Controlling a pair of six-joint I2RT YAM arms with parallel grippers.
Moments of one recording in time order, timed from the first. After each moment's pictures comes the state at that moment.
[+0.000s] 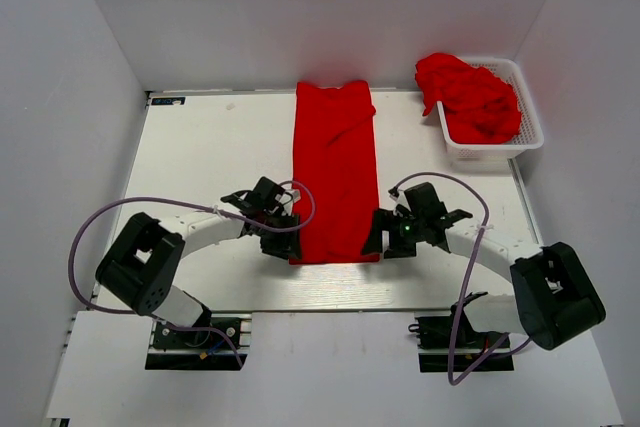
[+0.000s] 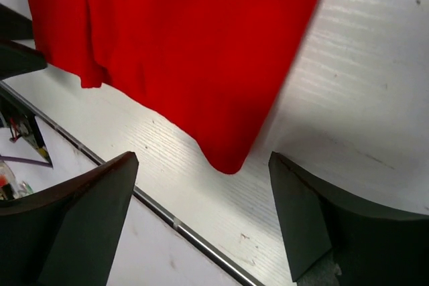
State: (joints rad) left arm -0.60 1.50 0.74 -0.41 0.36 -0.44; right arm 0.48 1.28 0.54 -0.29 -0.47 0.49
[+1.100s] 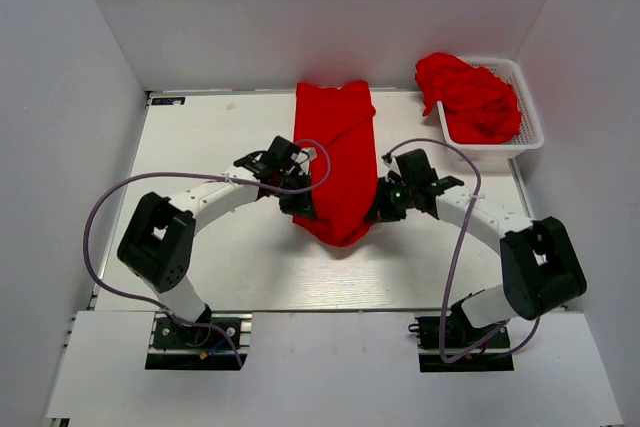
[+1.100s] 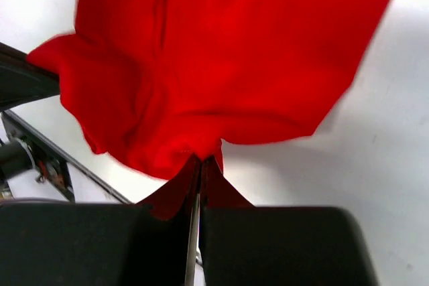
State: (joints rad) left arm -0.59 1.64 1.09 -0.49 0.38 -0.49; right arm 0.47 1.41 0.79 -0.34 -0.41 0.48
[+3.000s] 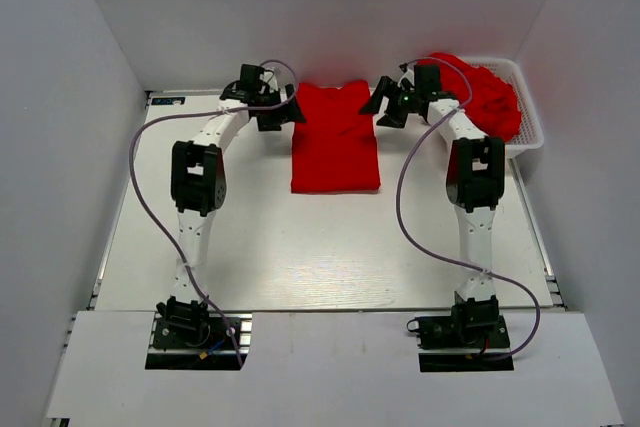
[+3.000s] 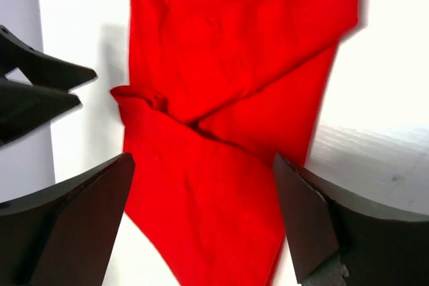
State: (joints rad) left arm -0.22 2.43 2.15 -0.54 0.40 -0.37; right arm 0.15 2.40 2.05 -0.39 -0.65 0.49
